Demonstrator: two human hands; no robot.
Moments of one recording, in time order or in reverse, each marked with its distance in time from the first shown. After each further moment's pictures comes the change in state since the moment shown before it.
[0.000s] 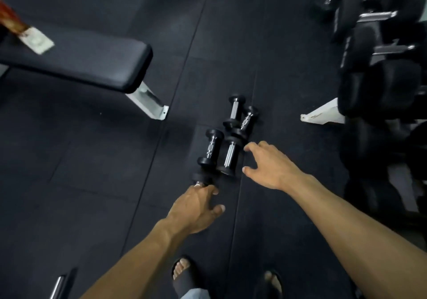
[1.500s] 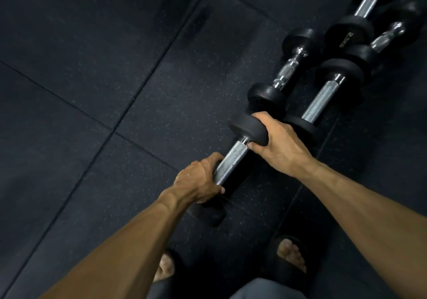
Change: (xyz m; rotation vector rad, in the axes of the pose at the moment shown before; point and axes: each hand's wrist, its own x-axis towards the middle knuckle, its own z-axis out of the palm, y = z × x) left_hand 0.245 -0.280 0.287 -0.358 -0.083 -0.333; right_hand 0.307 0.053 0.388 0.189 -0.099 -0.263
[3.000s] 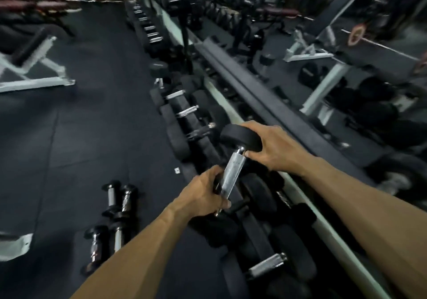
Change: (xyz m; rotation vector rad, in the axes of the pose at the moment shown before) left_hand -0.527 0.638 0.023 0.363 -0.169 0.938; right_hand -0.735 -0.044 -0.524 -0.047 0.868 0.350
